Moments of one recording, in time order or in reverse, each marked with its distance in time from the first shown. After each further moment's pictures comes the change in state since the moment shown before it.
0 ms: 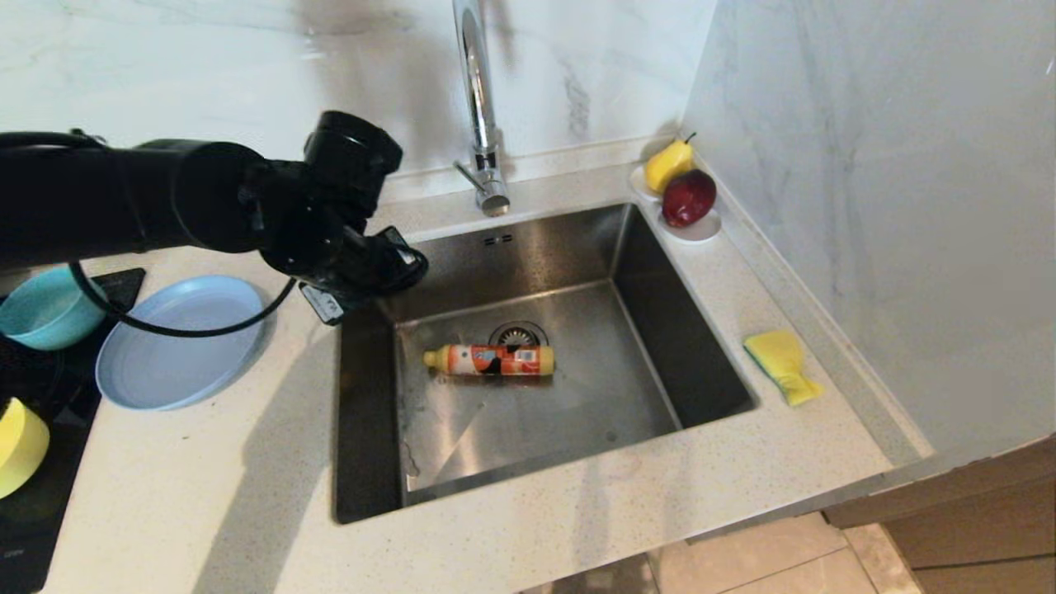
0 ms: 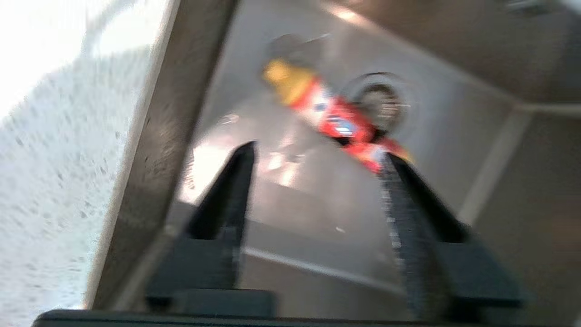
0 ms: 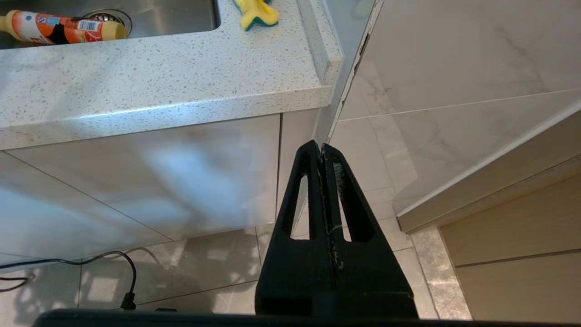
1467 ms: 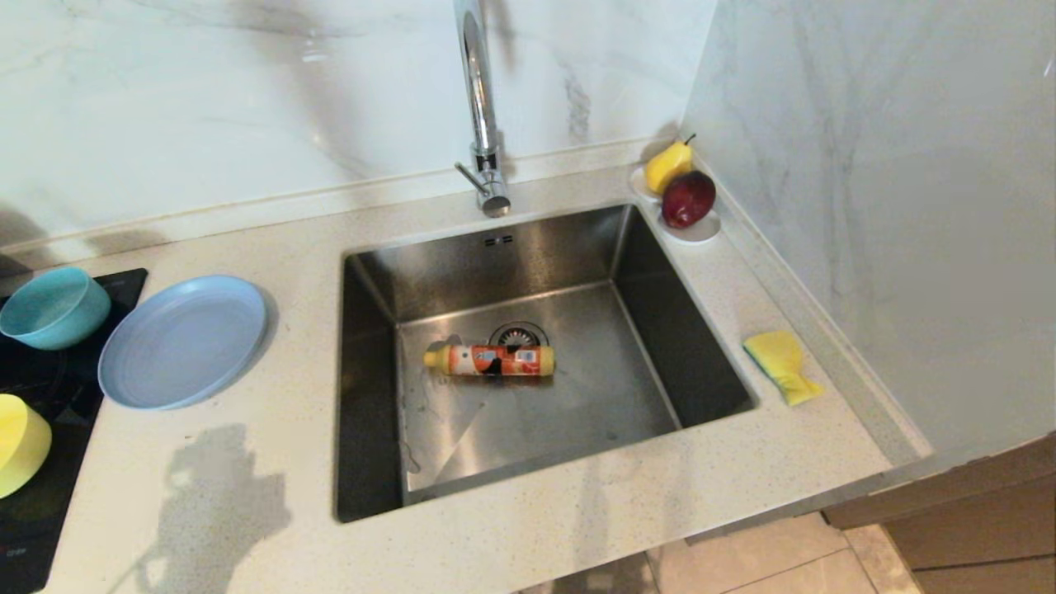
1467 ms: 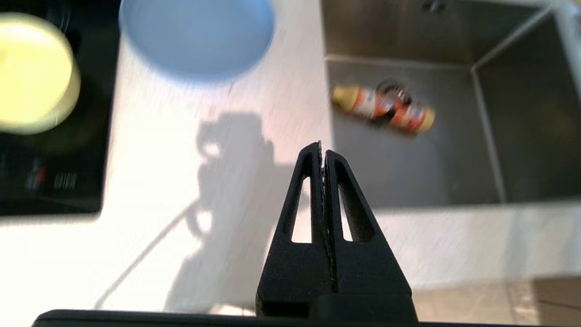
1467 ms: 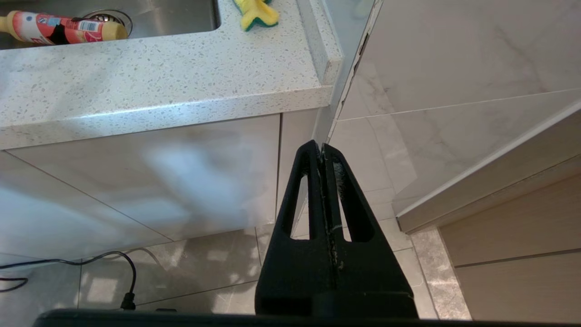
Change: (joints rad) left arm 0.329 -1.444 1.137 -0.237 -0.301 0.615; right arm 0.000 0.000 0.000 0.000 0.000 0.000
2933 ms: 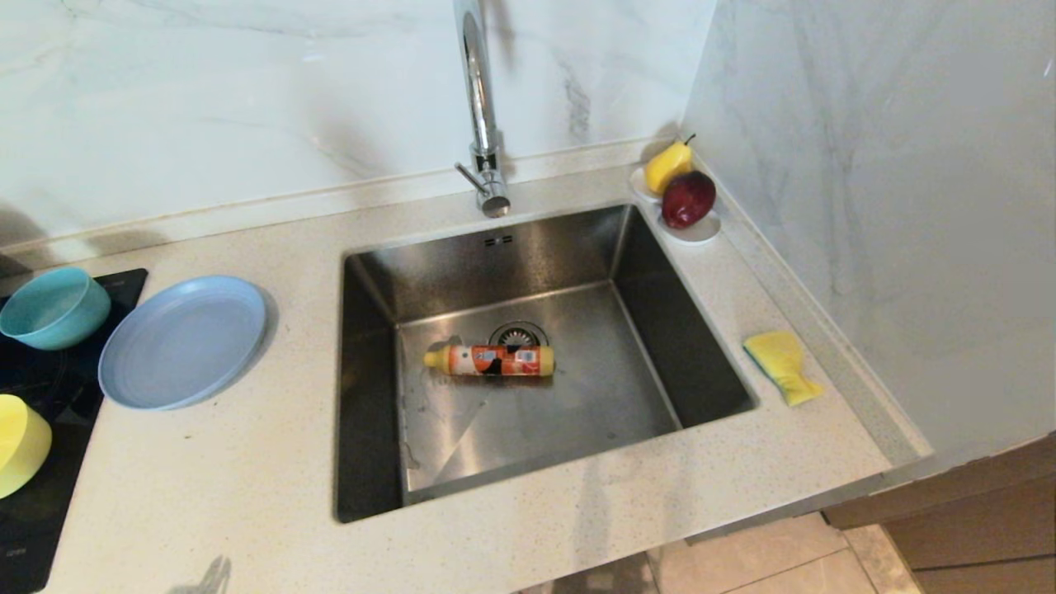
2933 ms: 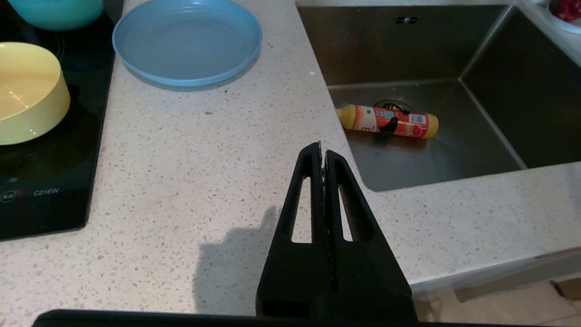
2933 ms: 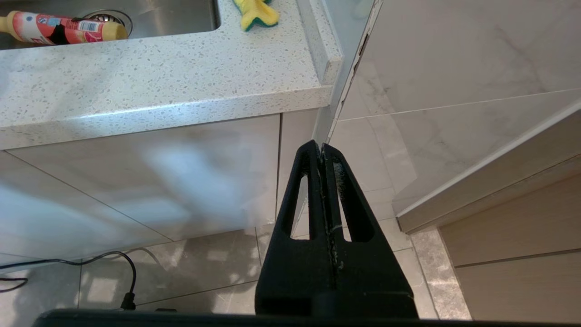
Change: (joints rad) left arm 0.038 -0.500 0.627 -0.414 -0.088 0.163; right arm 0.000 0.000 0.000 0.000 0.000 0.000
